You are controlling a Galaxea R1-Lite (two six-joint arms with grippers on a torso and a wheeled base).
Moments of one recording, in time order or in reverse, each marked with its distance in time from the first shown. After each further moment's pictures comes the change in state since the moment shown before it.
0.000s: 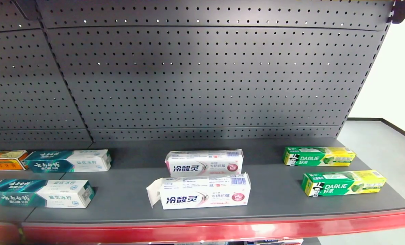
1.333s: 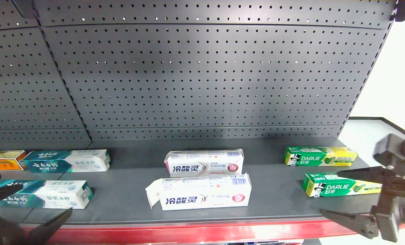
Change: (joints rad) left arm -0.073 0.824 -0.367 -0.126 -0.252 0.320; right arm 0.517 1.035 -0.646 0.023 0.225 -0.362
